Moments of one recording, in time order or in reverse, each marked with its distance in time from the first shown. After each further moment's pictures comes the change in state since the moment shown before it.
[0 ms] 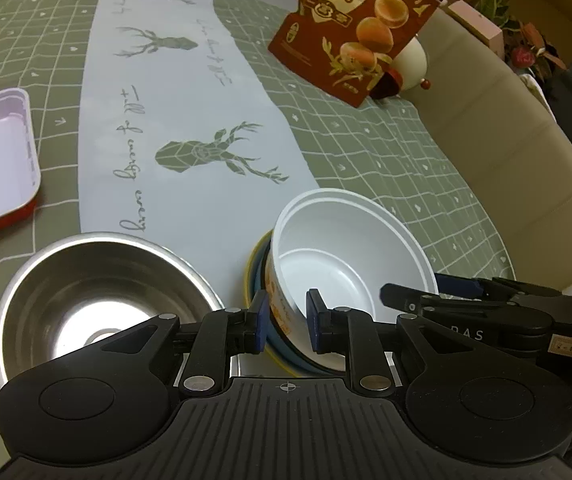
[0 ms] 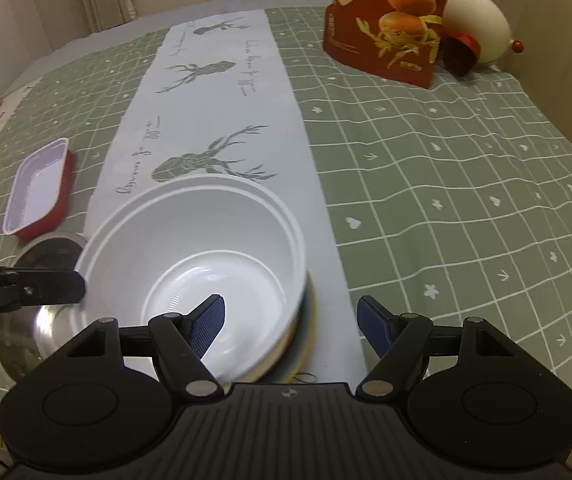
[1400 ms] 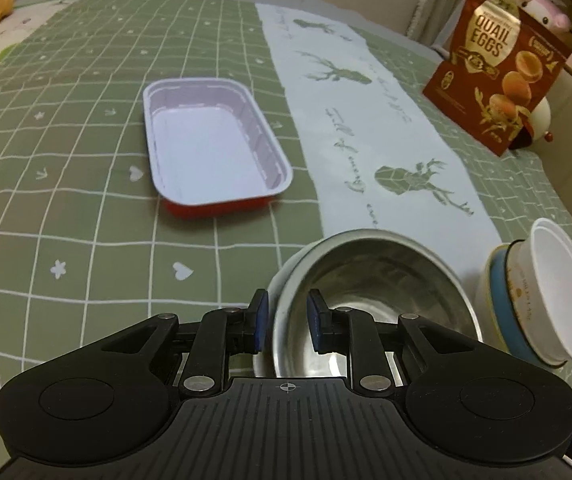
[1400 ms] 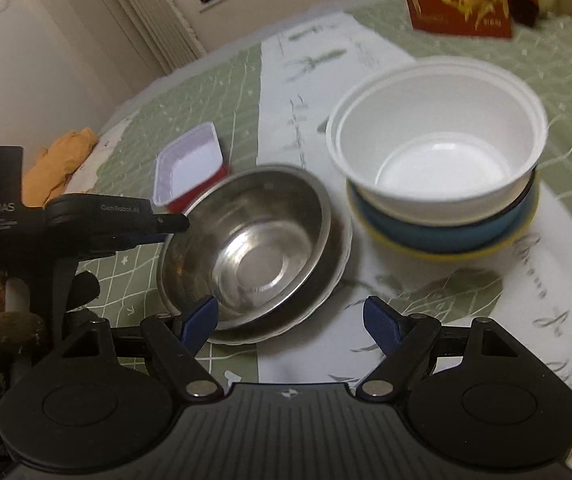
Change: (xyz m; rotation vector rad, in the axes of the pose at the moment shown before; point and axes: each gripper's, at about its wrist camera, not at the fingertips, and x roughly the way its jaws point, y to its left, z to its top) left arm -0.041 0.136 -0.038 -0.117 -0.126 0.315; right arm -0.021 0.113 -0.105 0.158 -0.074 0.348
